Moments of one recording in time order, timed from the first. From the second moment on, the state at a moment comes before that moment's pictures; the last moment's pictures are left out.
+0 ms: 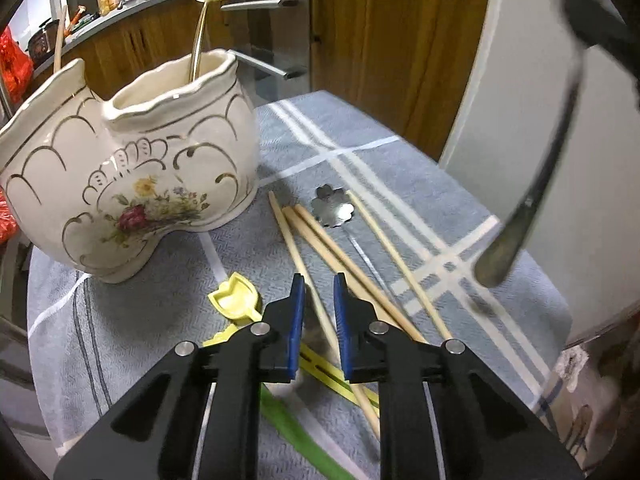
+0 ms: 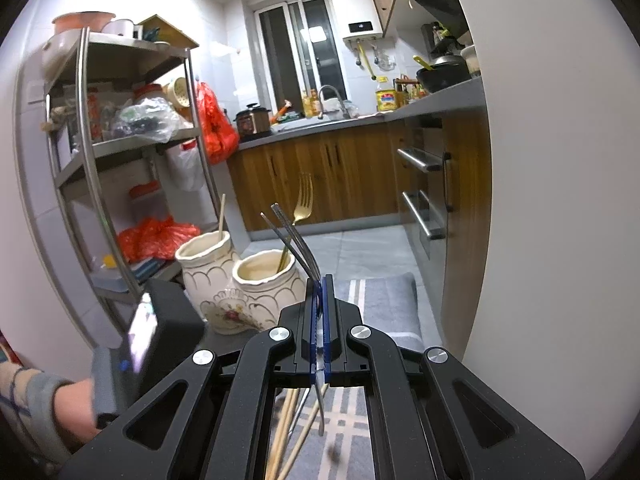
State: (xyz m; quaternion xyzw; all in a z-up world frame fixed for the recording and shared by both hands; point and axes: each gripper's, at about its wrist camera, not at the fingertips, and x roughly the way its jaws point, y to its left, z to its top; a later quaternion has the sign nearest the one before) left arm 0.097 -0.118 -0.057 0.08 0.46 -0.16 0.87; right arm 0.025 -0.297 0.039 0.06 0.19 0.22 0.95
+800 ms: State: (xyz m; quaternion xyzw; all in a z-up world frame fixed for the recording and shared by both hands) left arm 0.053 -0.056 0.013 0.02 0.31 -0.20 0.93; right arm 0.021 -0.288 0.054 0.05 0.19 0.23 0.95
